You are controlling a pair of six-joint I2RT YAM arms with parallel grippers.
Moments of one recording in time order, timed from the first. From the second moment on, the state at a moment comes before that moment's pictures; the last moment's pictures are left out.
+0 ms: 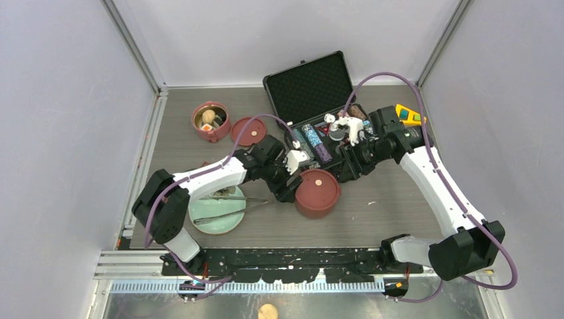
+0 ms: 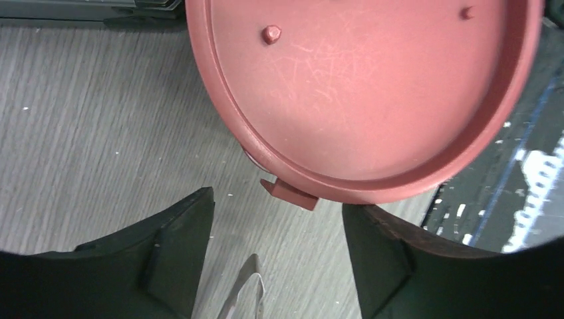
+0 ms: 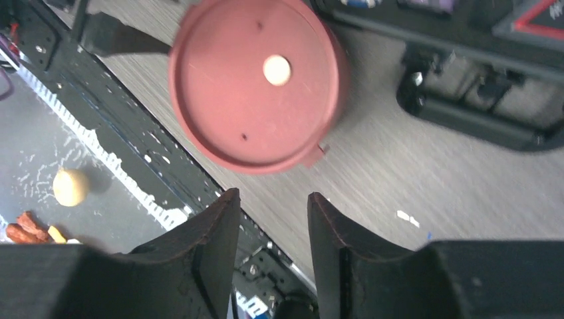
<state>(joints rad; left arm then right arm) -0.77 1.61 1.05 -0.41 0.42 0.19 0.26 1.25 1.25 -1.14 -0.51 -0.26</state>
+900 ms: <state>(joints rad) -0.17 1.13 1.05 -0.68 0.67 0.04 0.88 1.51 1.16 -0.80 -0.12 -0.30</state>
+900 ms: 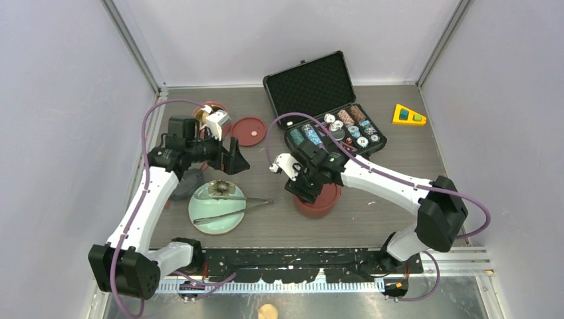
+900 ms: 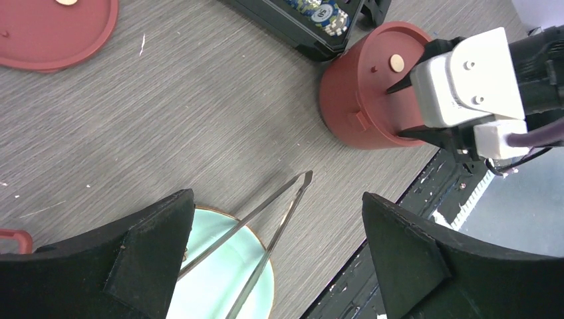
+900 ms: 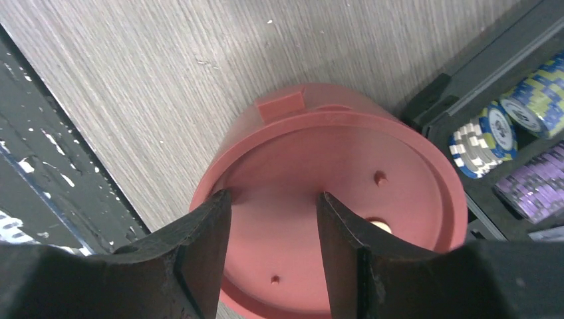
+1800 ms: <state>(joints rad) -0.17 1.14 1.13 -0.75 0.57 0.10 0.70 1.33 1.15 -0.85 -0.19 -0.33</state>
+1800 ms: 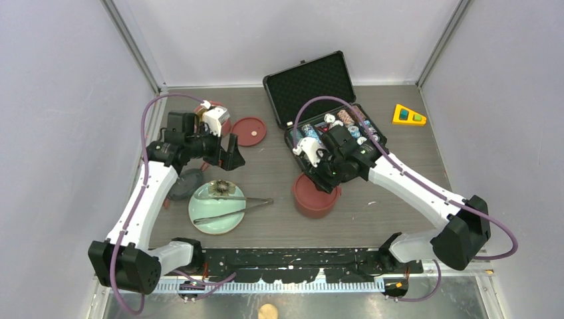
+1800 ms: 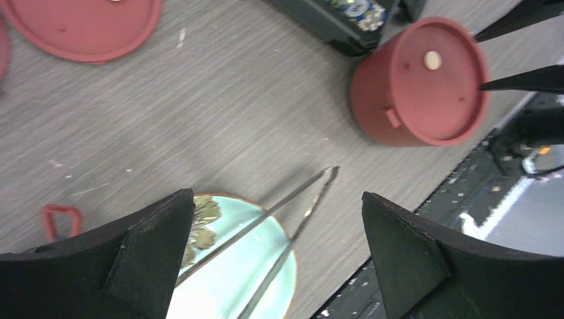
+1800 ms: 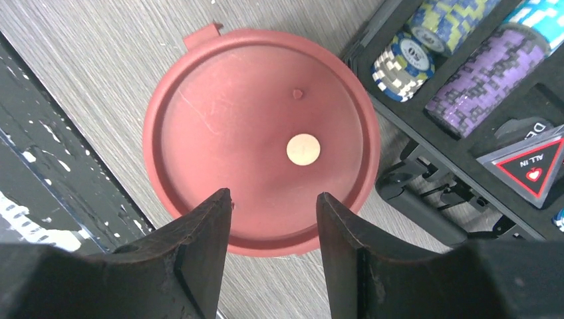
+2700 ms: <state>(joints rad) 0.12 1.65 1.43 -0.61 0.26 0.08 0.67 1.35 1.11 -0.87 -0.21 -0.31</state>
